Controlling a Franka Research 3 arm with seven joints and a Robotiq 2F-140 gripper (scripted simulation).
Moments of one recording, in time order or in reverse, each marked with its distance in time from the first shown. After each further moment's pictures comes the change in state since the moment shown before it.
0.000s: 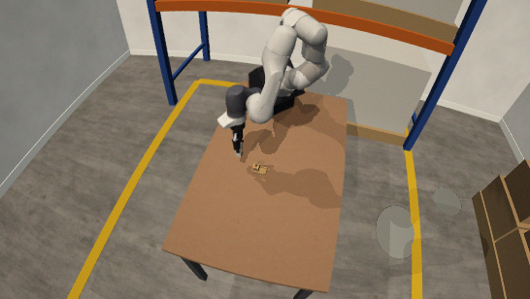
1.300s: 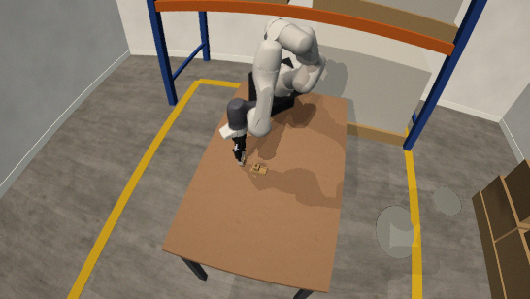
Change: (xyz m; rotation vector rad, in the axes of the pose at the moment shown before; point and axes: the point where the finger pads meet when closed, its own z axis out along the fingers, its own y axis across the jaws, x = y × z) arm -0.008 0.003 0.073 -0.015 -0.023 0.100
